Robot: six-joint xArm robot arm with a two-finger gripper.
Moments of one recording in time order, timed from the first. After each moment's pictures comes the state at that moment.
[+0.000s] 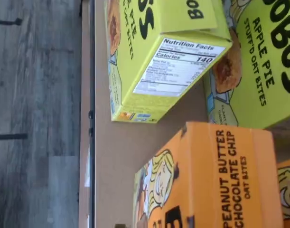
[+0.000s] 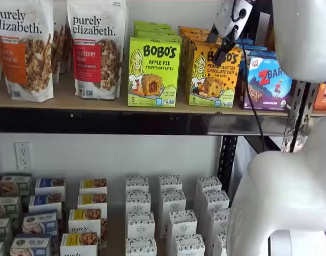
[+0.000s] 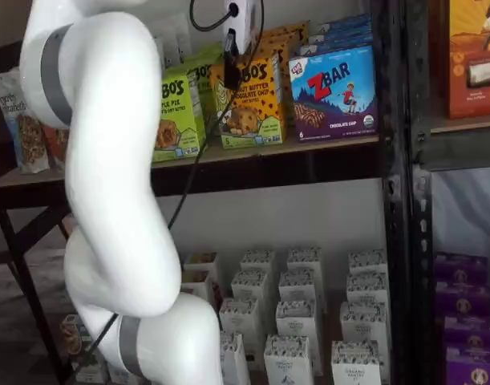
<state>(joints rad) -0.20 -0.21 -1.47 0.40 1.50 -1.72</state>
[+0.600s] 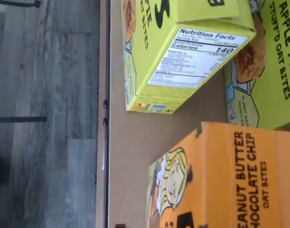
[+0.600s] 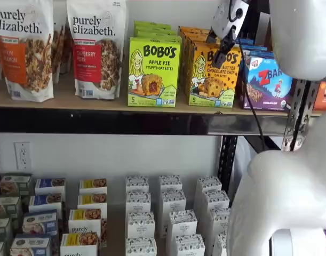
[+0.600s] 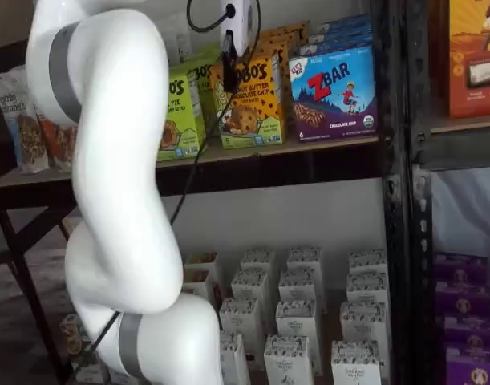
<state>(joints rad) -0.16 -0.17 -1.52 0.32 1.55 -1.68</state>
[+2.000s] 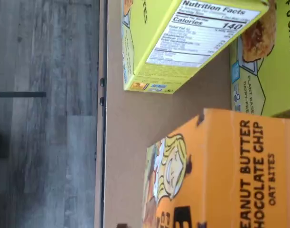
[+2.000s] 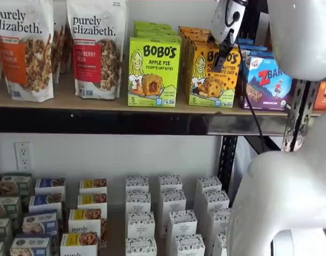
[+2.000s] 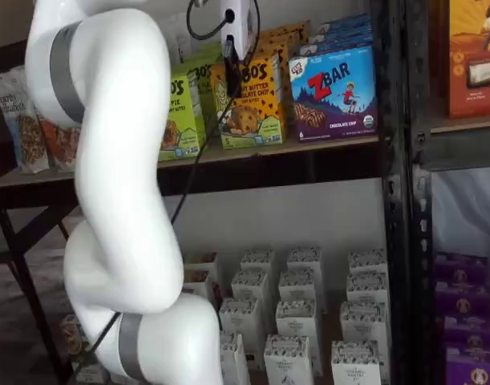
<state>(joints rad) -0.12 -0.16 -1.51 0.23 1.52 -1.66</state>
